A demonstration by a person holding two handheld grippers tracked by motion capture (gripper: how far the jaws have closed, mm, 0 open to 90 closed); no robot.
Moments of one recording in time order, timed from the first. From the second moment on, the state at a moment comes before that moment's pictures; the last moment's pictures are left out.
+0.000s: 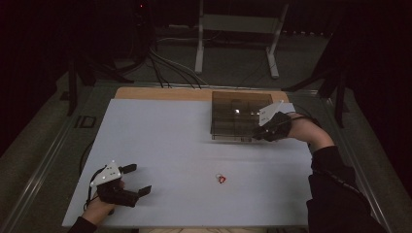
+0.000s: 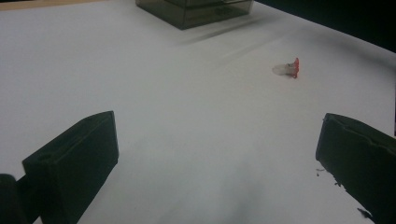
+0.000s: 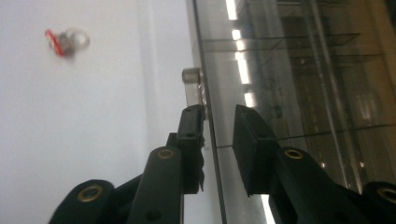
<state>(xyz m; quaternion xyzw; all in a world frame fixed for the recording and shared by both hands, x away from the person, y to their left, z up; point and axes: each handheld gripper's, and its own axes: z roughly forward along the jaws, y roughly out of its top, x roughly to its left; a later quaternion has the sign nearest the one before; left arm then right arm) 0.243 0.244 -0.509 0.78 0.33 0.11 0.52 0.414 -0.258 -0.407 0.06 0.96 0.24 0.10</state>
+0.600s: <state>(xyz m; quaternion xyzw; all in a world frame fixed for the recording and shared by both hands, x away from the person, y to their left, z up) 0.243 0.245 -0.509 0.78 0.33 0.11 0.52 0.382 -0.256 -0.419 0.20 0.92 0.34 0.09</state>
